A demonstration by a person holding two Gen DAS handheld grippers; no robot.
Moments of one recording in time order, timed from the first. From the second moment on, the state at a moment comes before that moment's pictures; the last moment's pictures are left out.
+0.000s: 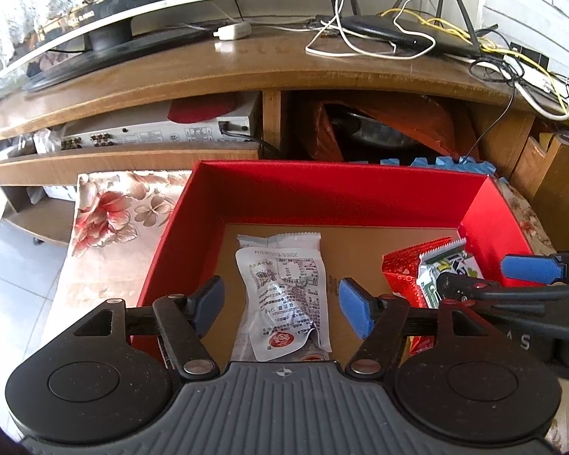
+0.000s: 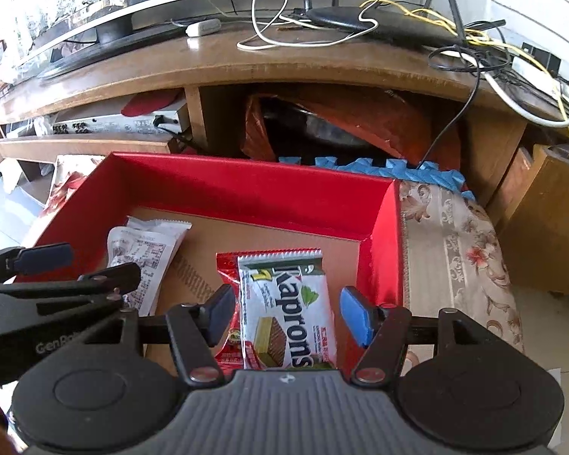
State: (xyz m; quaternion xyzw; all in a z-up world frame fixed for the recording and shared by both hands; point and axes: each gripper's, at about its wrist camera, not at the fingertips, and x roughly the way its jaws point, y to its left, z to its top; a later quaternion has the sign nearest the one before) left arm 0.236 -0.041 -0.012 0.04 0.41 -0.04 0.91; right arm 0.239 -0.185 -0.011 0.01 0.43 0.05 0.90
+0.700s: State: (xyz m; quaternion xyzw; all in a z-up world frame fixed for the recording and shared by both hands) left arm 0.225 -0.041 -0.002 0.03 0.39 -0.04 0.92; right arm 0.231 -0.190 -0.002 0.03 0.42 0.05 0.90
